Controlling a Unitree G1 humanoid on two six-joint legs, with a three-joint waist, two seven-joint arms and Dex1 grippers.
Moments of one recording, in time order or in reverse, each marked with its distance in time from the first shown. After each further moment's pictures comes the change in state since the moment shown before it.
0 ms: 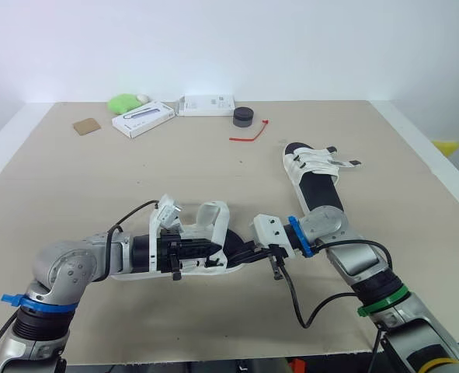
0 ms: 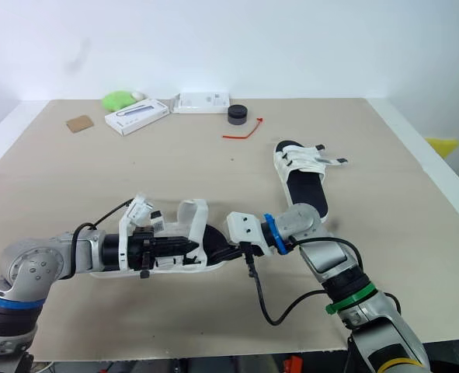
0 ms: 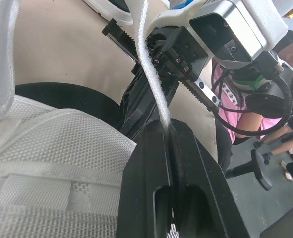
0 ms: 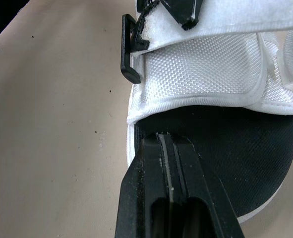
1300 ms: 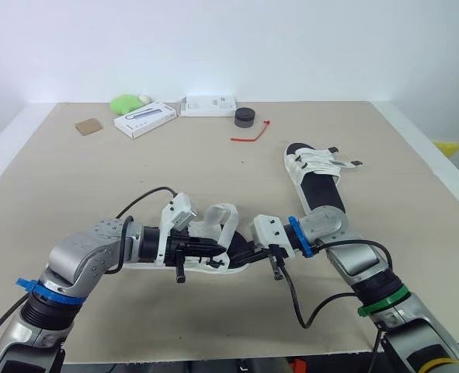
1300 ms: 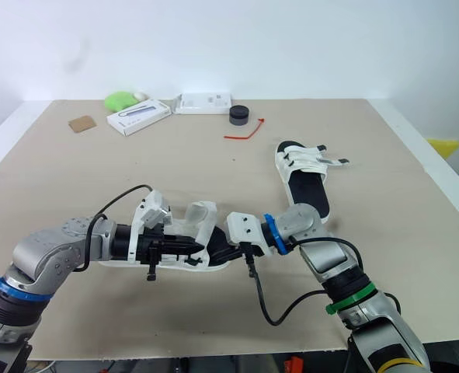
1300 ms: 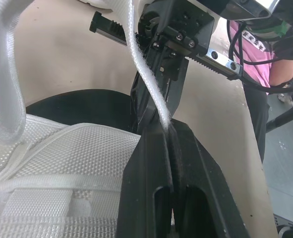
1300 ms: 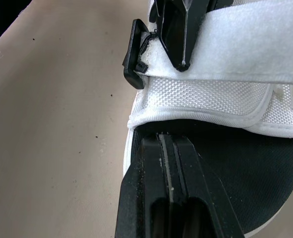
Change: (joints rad) left arm -0.078 0.058 -0.187 0.004 0.310 -0.207 -0.201; right arm 0.000 0.001 0.000 0.000 0.000 0.001 0.000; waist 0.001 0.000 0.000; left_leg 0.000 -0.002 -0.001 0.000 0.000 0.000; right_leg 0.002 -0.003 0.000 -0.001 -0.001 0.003
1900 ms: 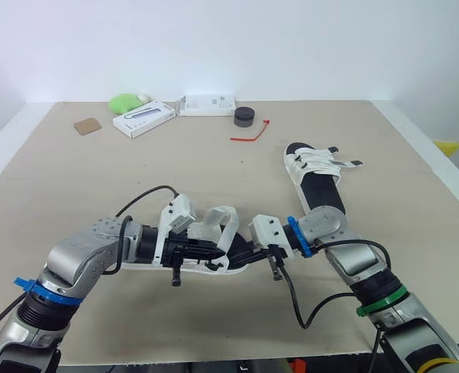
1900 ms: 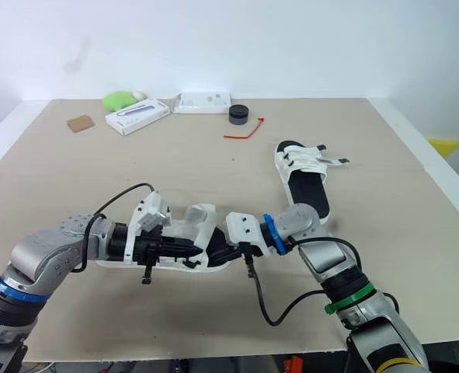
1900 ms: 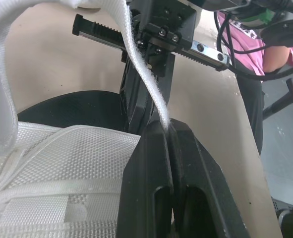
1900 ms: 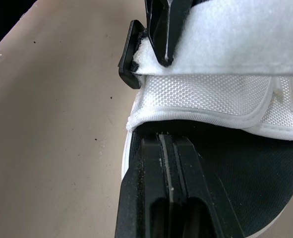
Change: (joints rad) left arm 0.000 0.031 -0.007 0.000 0.037 -0.067 -0.093; right arm -0.001 0.008 0.000 0.000 0.000 0.000 0.002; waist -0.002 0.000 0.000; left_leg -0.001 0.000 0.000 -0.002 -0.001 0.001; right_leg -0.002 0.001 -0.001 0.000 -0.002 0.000
